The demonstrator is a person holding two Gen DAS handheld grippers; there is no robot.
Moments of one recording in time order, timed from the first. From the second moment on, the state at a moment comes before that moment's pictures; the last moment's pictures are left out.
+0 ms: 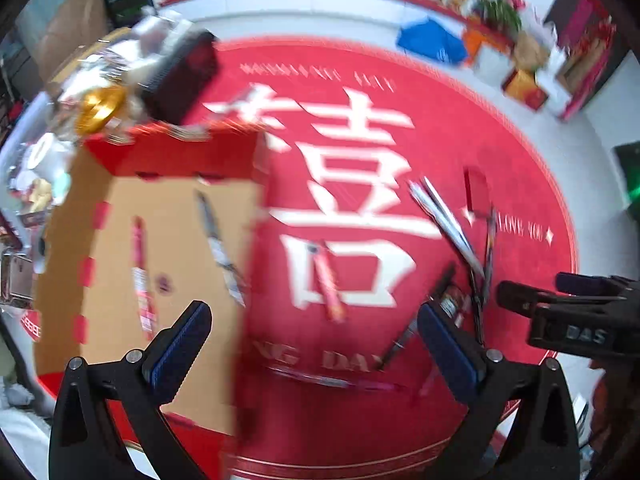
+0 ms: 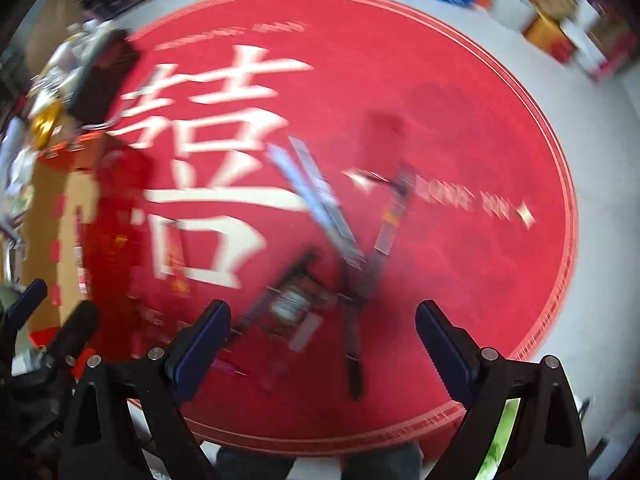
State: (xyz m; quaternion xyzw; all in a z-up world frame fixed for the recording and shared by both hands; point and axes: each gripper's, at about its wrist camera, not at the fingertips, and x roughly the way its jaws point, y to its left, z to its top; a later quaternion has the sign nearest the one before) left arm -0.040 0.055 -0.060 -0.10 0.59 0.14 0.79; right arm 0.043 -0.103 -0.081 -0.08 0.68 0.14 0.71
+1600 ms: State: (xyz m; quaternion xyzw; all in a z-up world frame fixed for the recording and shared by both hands) left arm -0.011 0.035 -0.174 -0.17 0.58 0.23 0.76; right arm 0.098 -0.107 -0.162 -0.10 0.70 0.13 0.70
